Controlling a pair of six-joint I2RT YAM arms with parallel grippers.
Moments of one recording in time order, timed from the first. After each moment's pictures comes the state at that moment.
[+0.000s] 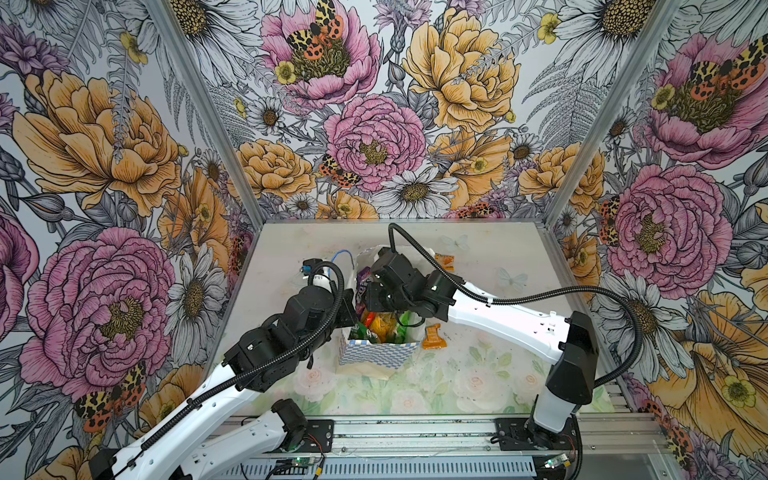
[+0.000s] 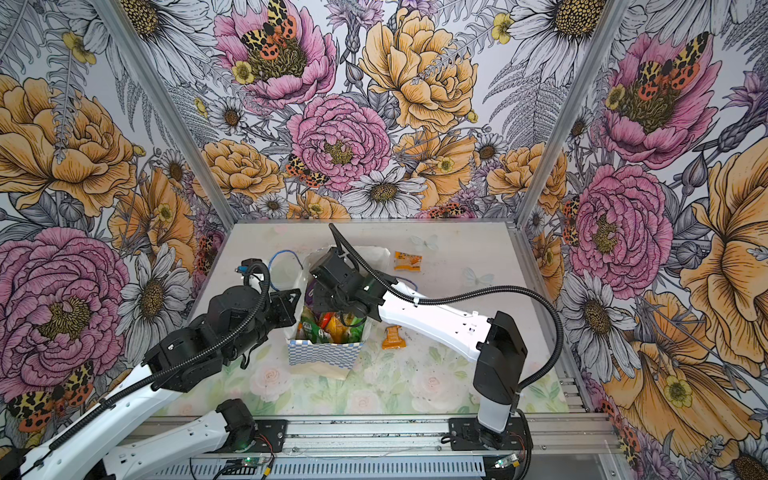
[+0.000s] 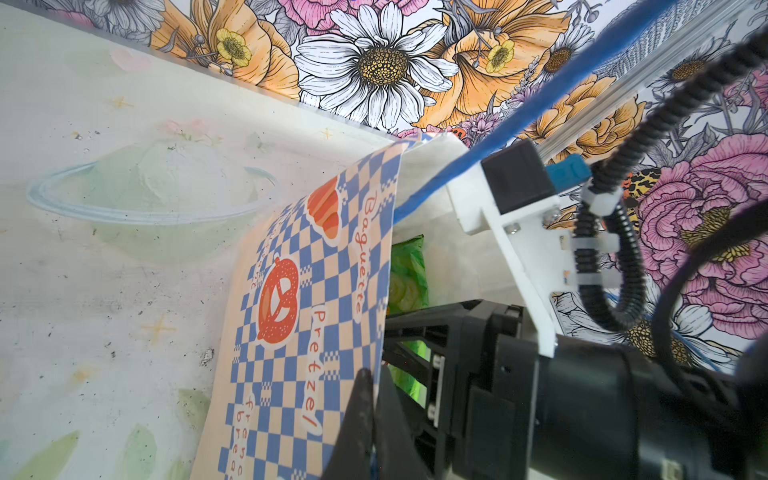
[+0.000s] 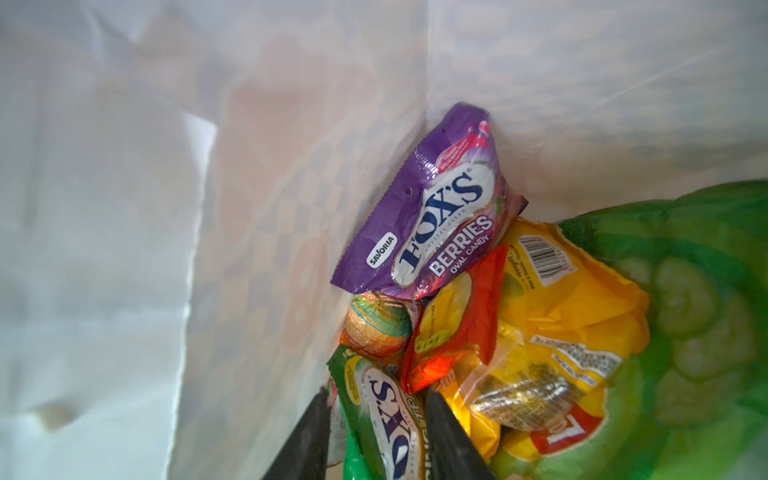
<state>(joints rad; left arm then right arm) -0.82 0.79 1.01 -0.69 -0.37 -0.74 1.01 1.75 1.65 -0.70 0.06 0.82</state>
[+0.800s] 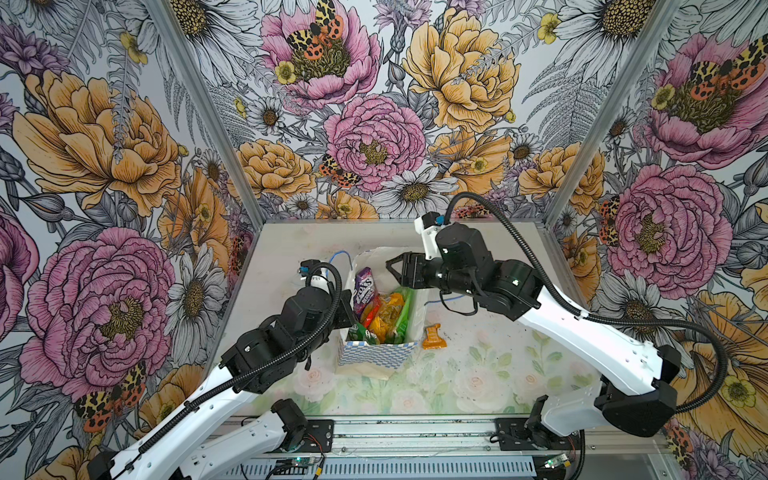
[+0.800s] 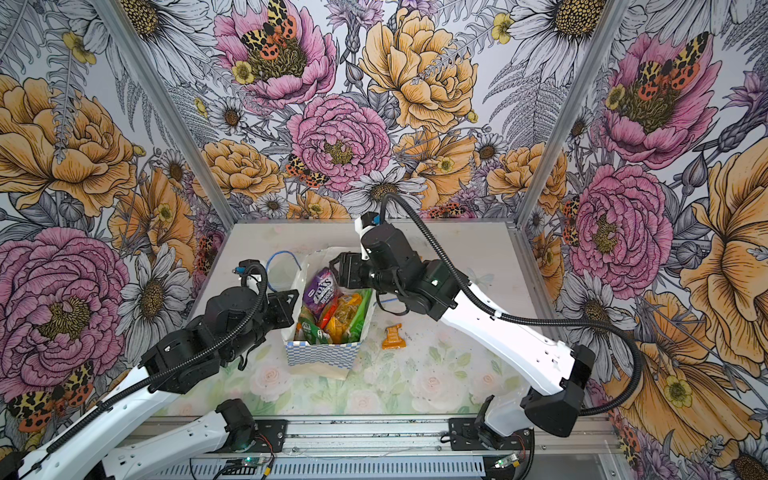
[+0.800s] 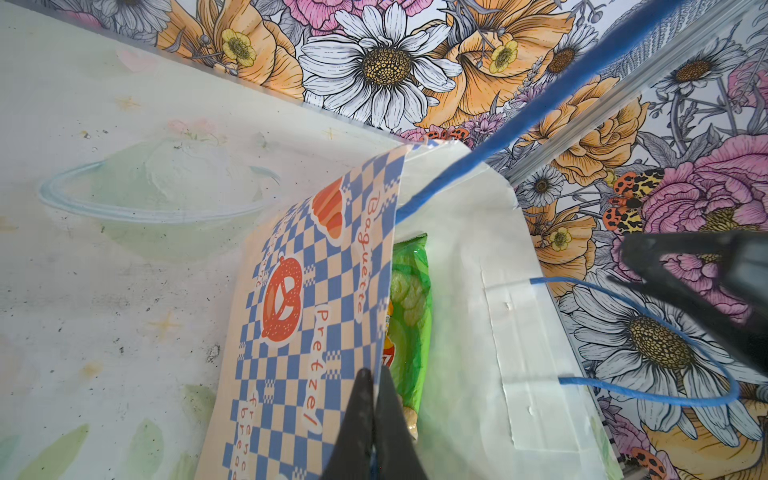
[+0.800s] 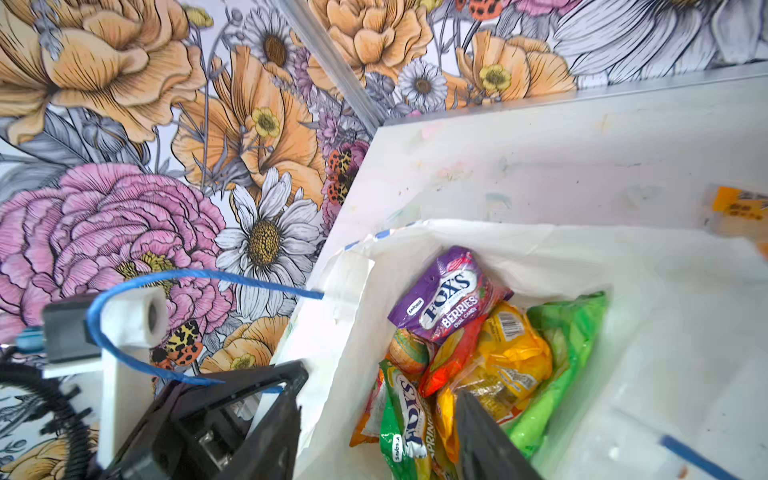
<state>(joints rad) -0.81 0.78 1.01 -0.71 -0.37 -0.74 0.87 1.39 1.61 -0.70 0.01 0.69</state>
